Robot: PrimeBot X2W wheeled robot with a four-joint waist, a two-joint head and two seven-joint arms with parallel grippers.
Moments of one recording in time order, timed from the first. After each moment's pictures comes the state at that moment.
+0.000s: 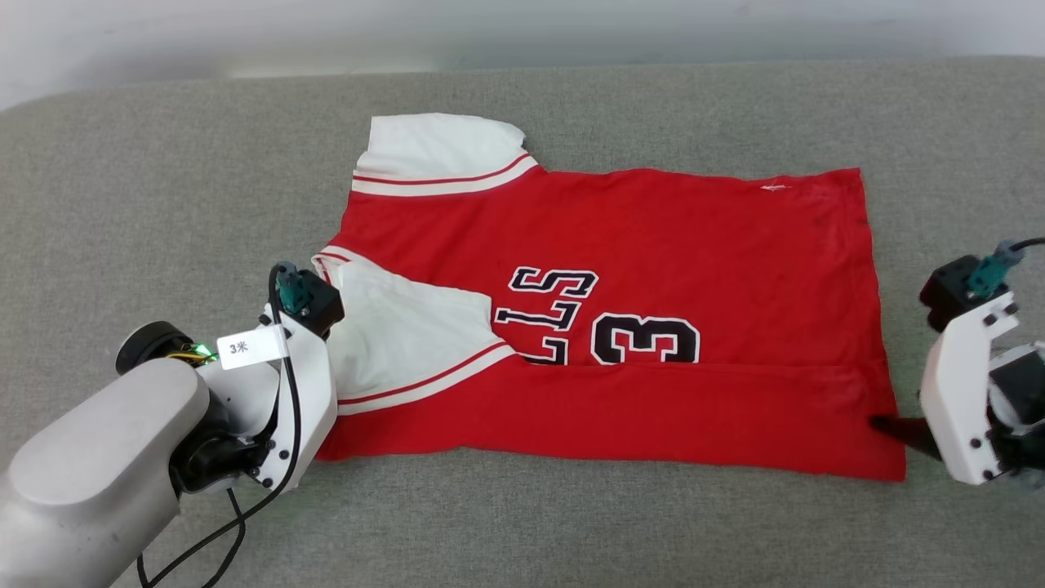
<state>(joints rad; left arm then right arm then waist) -0.79 0.76 -1.03 0.25 -0.96 -0.10 0.72 -0.54 -0.77 0.56 0.17 0.85 0.13 0.92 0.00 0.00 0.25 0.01</state>
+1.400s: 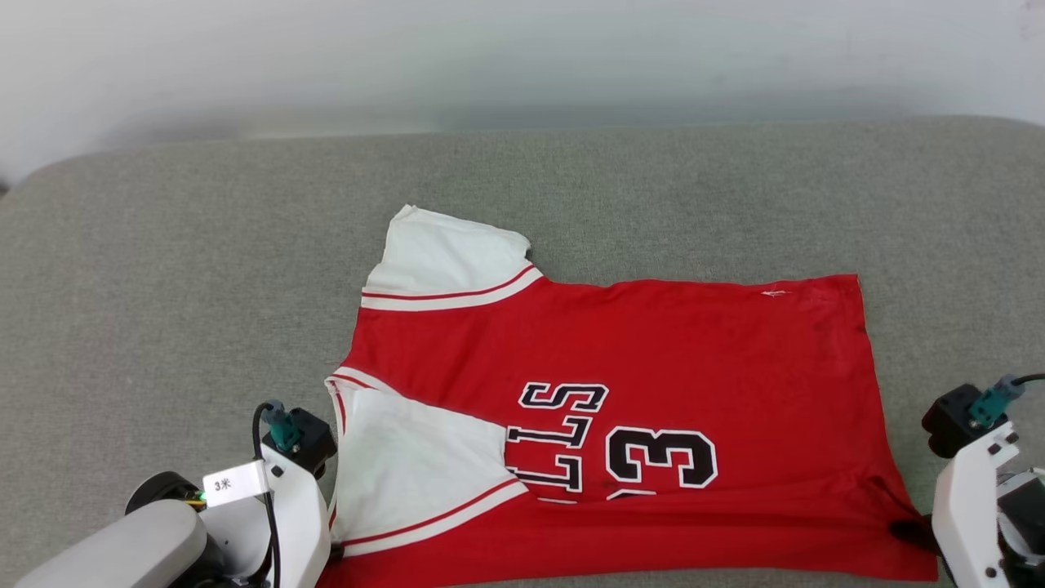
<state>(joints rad) -0.54 0.86 -1.06 0.09 -1.06 -0.01 0.66 -0.31 -0.88 0.65 0.11 0.95 0.13 0.72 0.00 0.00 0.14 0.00</state>
